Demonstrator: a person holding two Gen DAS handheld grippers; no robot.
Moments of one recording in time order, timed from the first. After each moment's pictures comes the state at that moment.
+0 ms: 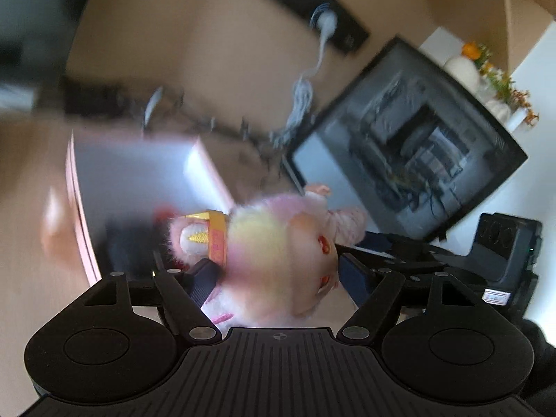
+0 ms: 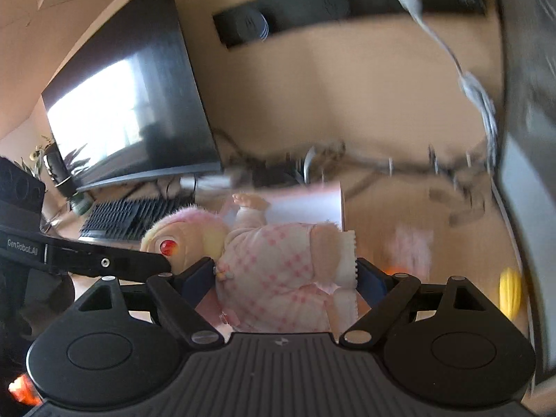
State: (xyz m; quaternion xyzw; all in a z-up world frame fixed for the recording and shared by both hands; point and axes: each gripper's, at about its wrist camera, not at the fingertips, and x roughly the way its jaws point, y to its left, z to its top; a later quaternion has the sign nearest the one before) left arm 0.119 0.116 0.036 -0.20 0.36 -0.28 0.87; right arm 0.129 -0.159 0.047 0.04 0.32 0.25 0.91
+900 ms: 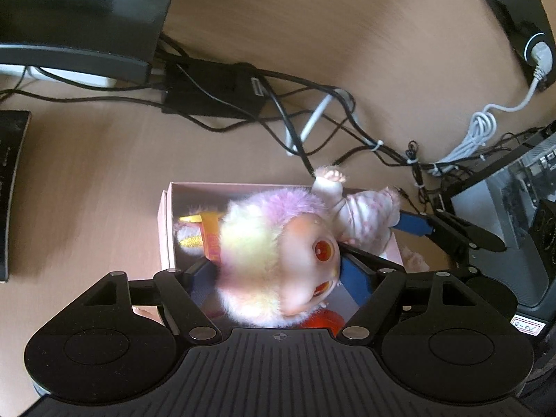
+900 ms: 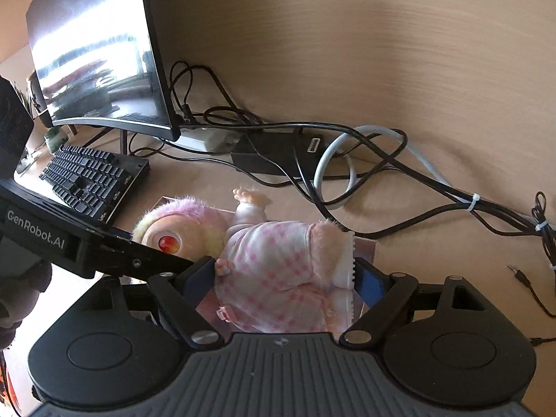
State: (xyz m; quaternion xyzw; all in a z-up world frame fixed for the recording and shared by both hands) left arm 0.282 0.146 -0.051 -0.23 0.49 -0.09 0.84; right arm 0.319 -0.071 -0.053 -0.06 0.40 0.33 0.85
